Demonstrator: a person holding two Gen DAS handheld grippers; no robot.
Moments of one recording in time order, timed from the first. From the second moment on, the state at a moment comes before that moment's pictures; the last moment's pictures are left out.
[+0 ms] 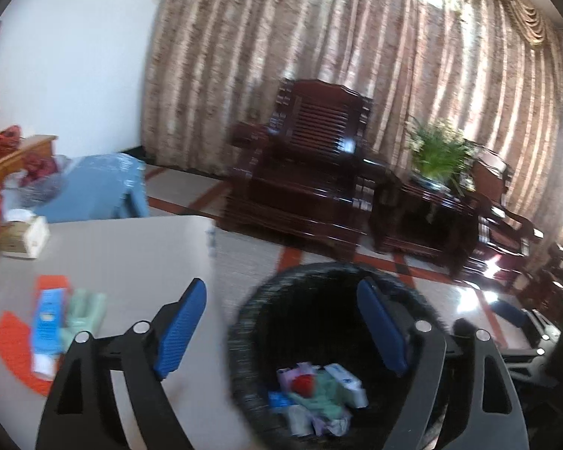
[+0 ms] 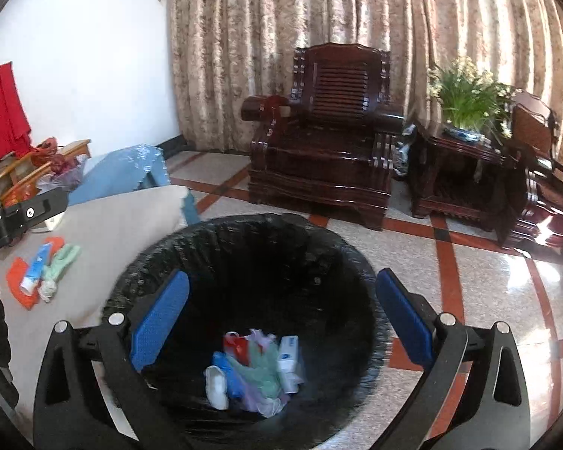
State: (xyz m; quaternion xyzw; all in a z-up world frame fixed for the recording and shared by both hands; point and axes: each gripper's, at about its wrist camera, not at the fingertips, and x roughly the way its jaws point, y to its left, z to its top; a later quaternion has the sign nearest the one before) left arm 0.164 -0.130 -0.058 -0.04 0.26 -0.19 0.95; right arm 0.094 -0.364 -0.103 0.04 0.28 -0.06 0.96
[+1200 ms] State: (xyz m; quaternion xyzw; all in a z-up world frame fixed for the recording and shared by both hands) left arm 0.154 0.139 -0.146 -0.07 0.33 0.07 0.94; right arm 0.187 -0.084 -0.149 -0.03 0.32 0.15 0.94
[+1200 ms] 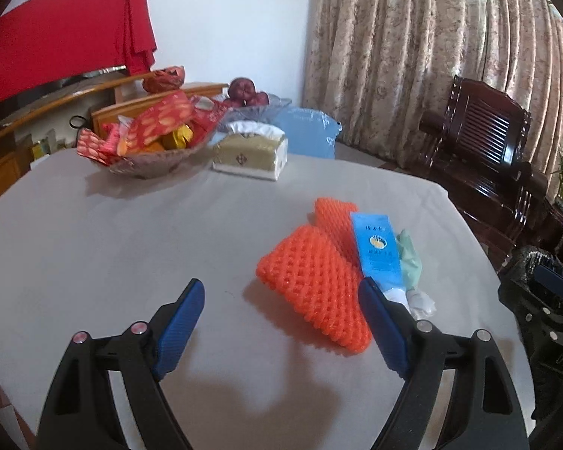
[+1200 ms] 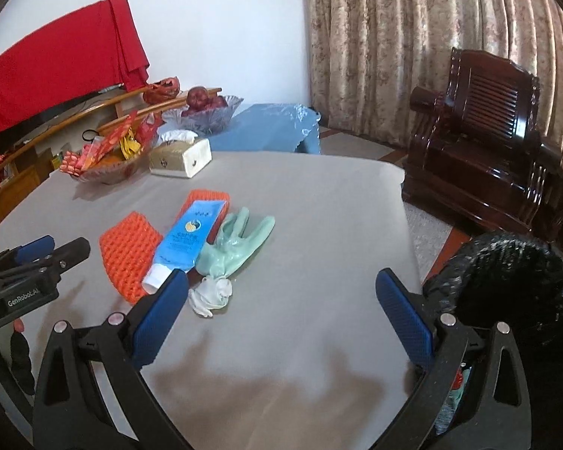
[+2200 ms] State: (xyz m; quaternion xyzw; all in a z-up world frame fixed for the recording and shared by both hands) left arm 0.180 0.144 -0.153 -0.14 0.33 0.03 0.93; right arm 0.205 -0.063 -0.169 -0.05 0.33 0.17 0.93
